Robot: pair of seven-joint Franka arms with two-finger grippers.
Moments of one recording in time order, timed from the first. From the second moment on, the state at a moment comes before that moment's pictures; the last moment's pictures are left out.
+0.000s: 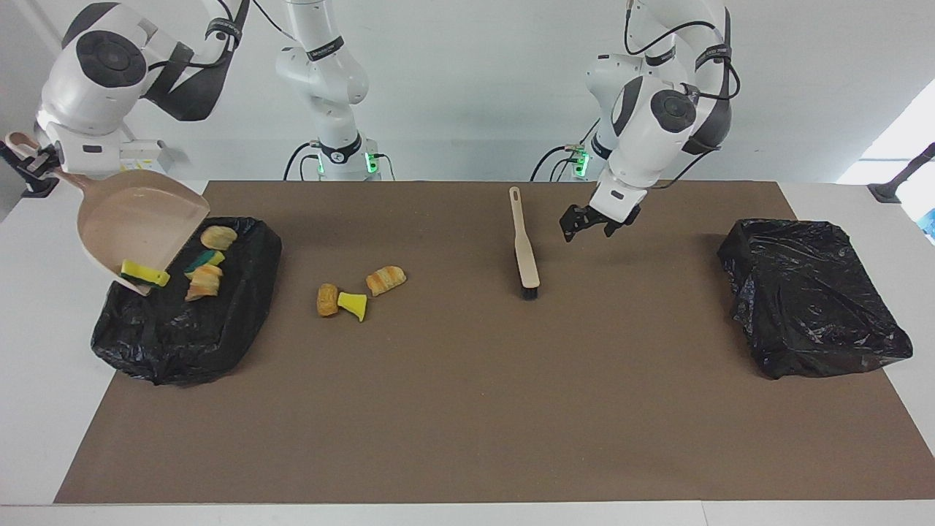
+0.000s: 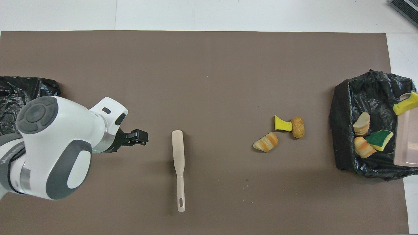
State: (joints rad) left arm -0.27 -0.10 -0.06 -2.13 -0.18 1.95 -0.39; right arm -0.40 -0.08 0.15 -1.86 -0.94 1.77 -1.40
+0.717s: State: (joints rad) left arm 0.00 -0.10 -0.06 -2.11 -0.14 1.95 -0.08; right arm -0.44 -0.08 0.14 -1.83 -0.88 1.77 -1.44
